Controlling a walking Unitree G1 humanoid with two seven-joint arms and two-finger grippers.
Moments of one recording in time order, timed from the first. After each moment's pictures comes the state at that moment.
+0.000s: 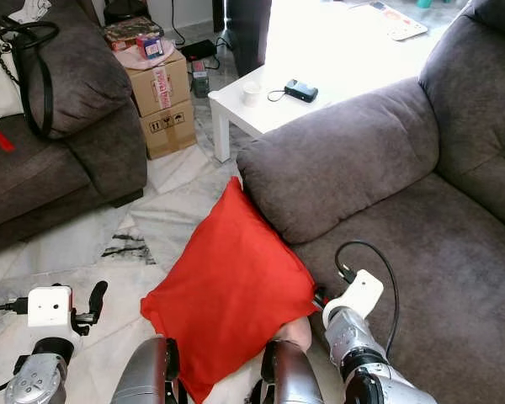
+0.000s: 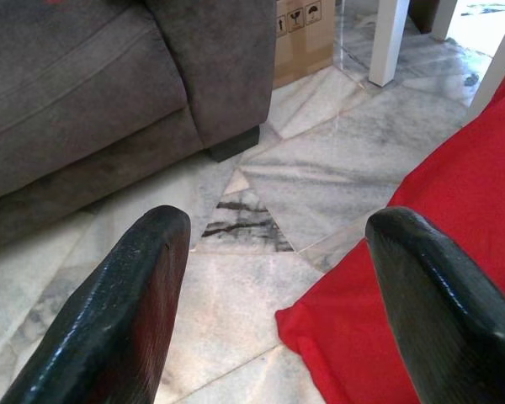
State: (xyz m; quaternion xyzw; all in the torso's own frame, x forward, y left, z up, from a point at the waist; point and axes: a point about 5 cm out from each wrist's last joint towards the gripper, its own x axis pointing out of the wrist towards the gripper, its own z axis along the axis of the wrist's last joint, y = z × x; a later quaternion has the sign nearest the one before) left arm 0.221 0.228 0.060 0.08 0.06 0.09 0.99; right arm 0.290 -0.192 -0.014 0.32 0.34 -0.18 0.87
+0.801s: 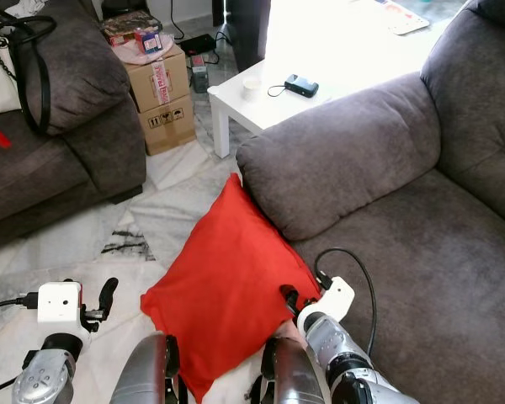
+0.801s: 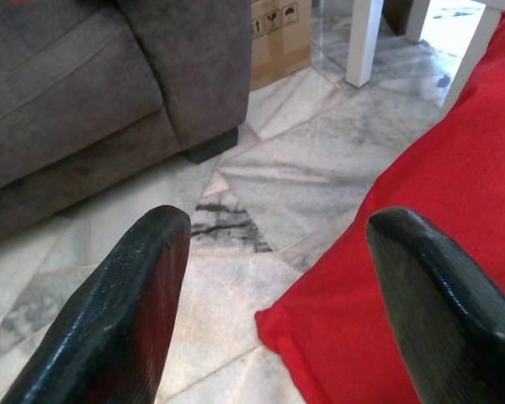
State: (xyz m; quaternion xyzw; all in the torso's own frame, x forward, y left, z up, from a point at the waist) left arm 0.225 0.213 0.071 0.07 0.04 0.06 0.99; right arm 0.289 -0.158 -0.016 0.36 0.33 -0.06 0.87
